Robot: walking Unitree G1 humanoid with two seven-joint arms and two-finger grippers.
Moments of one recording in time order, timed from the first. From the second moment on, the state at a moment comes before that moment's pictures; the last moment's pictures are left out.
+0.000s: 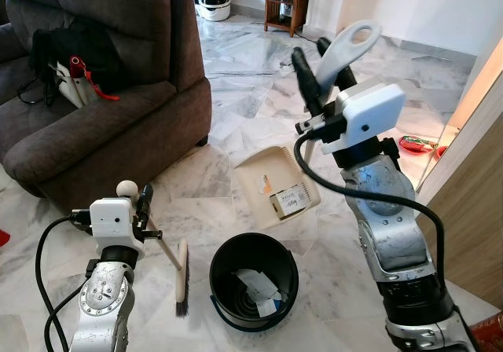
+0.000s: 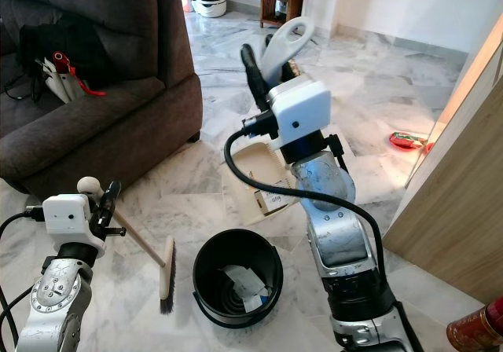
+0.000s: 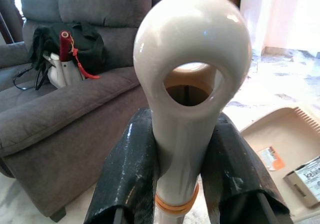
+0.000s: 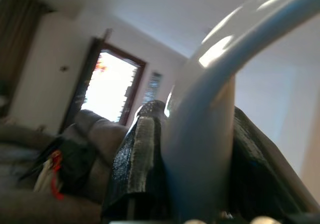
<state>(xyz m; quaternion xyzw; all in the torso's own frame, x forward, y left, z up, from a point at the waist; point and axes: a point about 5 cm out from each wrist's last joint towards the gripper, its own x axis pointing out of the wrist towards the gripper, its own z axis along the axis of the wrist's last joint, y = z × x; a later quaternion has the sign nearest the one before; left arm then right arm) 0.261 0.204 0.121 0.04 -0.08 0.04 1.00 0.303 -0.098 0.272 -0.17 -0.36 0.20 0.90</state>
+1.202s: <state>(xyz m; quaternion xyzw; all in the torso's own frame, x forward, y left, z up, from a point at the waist) 0.261 0.202 0.121 0.04 -0.08 0.03 1.00 0.307 -0.117 0.270 -0.17 -0.29 0.26 0.91</state>
